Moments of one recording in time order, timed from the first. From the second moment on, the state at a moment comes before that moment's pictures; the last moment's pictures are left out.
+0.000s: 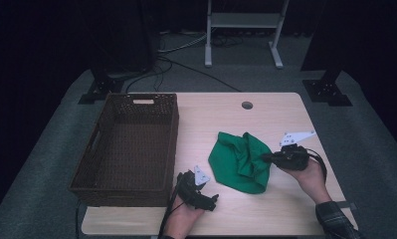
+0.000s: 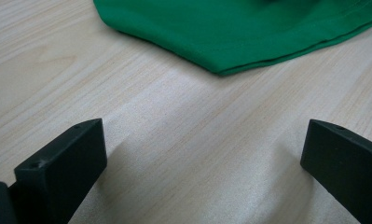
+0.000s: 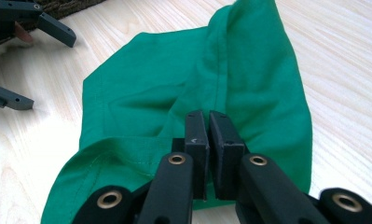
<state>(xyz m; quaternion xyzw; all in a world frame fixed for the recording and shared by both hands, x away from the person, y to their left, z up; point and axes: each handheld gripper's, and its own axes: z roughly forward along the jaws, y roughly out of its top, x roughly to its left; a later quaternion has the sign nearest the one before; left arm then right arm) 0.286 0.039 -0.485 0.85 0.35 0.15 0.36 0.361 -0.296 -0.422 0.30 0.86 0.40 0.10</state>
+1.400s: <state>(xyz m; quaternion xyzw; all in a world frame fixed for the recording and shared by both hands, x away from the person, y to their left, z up) 0.286 0.039 -0.485 0.85 0.35 0.15 0.36 0.343 -0.337 -0.423 0.33 0.83 0.43 0.10</state>
